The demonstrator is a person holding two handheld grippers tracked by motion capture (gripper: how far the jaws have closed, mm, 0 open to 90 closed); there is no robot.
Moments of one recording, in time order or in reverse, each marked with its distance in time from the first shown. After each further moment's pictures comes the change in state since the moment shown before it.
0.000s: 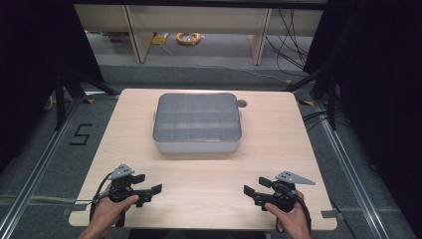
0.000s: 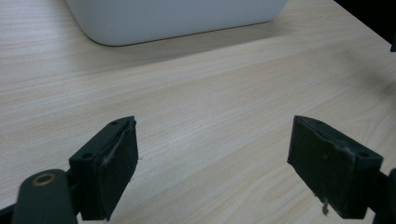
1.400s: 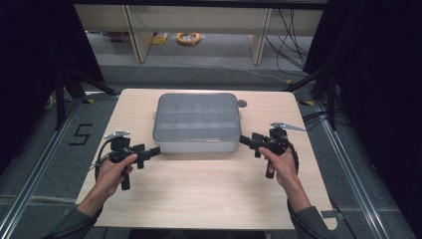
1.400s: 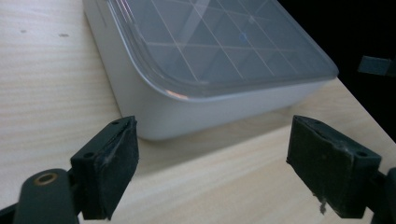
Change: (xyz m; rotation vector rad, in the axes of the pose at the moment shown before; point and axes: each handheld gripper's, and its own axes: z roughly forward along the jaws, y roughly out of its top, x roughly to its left) left arm 0.052 0.080 0.030 -0.082 -0.001 -0.178; right arm -0.055 0.115 0.068 -0.062 0.023 0.059
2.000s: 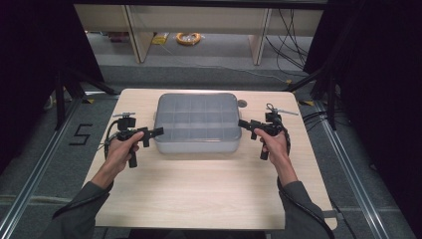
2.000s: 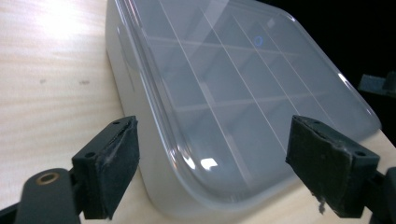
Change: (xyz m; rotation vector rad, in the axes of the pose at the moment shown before) left arm 0.020 0.045 0.041 -0.006 0.045 -0.043; right arm -0.035 0.032 0.047 0.006 -0.069 0.082
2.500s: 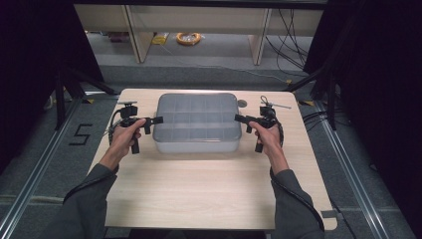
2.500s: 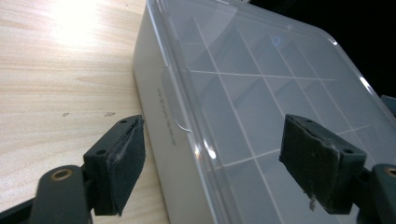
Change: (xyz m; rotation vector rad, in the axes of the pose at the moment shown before) left arm 0.027 0.030 0.032 0.027 0.046 -0.055; right arm -0.007 0.013 0.029 0.037 0.005 0.067
